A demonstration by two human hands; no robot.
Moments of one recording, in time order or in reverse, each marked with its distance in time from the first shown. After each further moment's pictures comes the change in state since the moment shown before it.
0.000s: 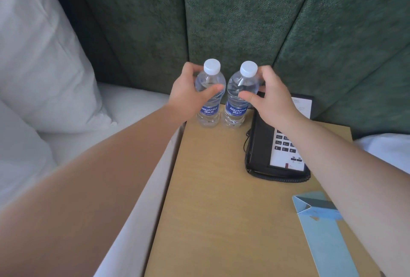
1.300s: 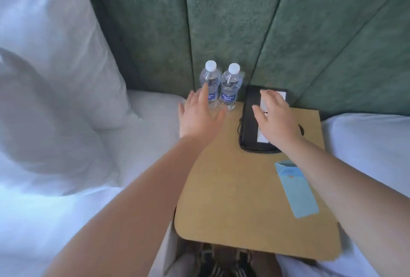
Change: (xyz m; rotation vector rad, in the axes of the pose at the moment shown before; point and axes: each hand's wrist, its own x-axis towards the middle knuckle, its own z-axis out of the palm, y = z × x) left_hand -0.133 0.094 -0.029 0.445 -0.003 0.016; right_hand -0.116 -0.066 -0.050 -0.394 0.080 0.102
